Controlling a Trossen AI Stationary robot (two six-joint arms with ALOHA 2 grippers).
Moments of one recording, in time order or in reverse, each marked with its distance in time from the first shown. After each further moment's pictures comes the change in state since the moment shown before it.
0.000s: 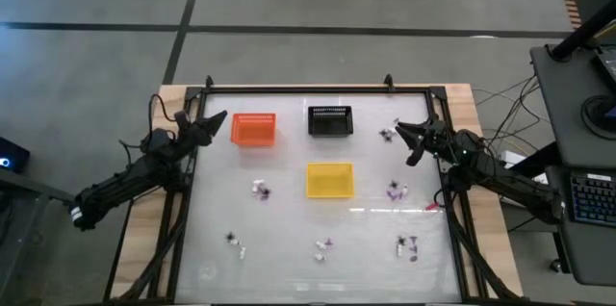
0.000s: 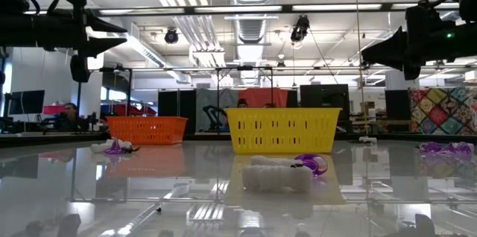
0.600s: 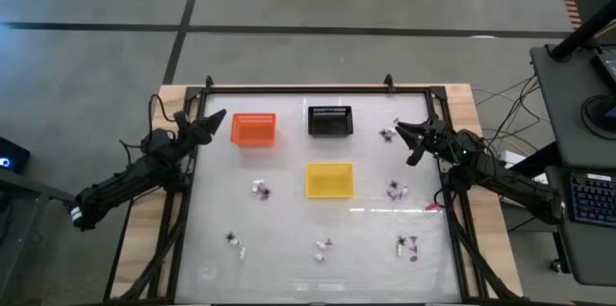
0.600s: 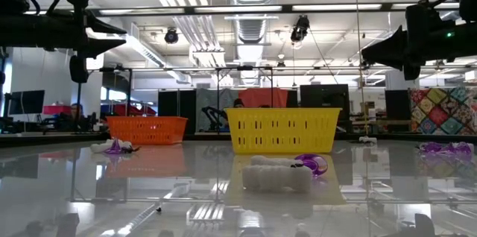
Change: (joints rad) left arm 0.000 0.001 0.000 -0.002 -0.028 0.002; right arm 0.000 0.001 0.000 0.011 -0.003 -0.001
